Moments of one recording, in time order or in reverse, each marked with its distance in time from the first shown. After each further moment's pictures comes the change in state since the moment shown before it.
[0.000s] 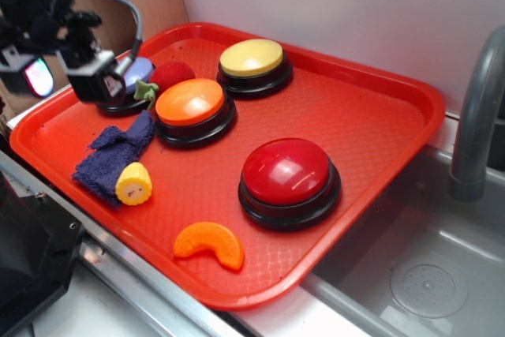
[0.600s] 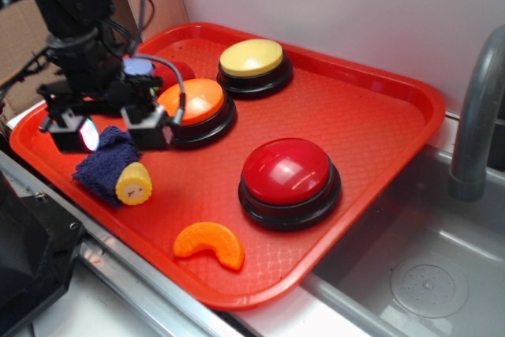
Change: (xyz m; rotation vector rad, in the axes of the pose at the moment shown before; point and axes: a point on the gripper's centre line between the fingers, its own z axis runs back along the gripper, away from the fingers) arm 0.008 -0.016 -0.065 0.019 0.039 0.190
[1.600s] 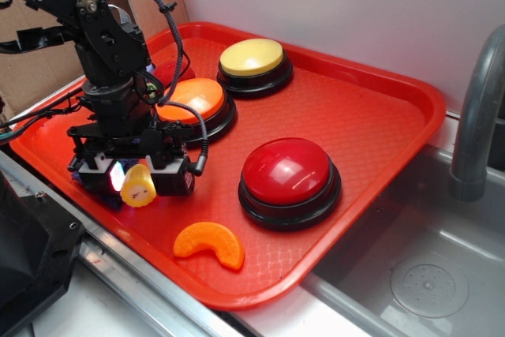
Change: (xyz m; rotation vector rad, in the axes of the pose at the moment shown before) arm -0.014 -0.016 -0.033 0.015 0.038 -0.003
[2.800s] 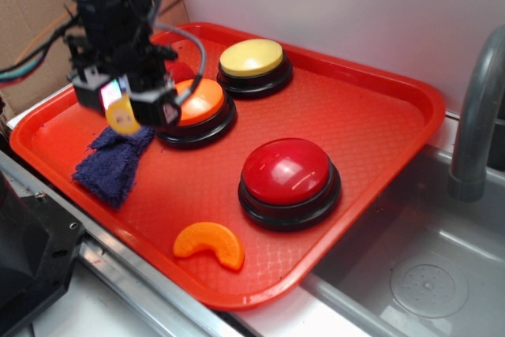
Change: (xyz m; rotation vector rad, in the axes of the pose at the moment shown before) arm 0.013 -0.009 0.085 0.053 0.003 -0.384
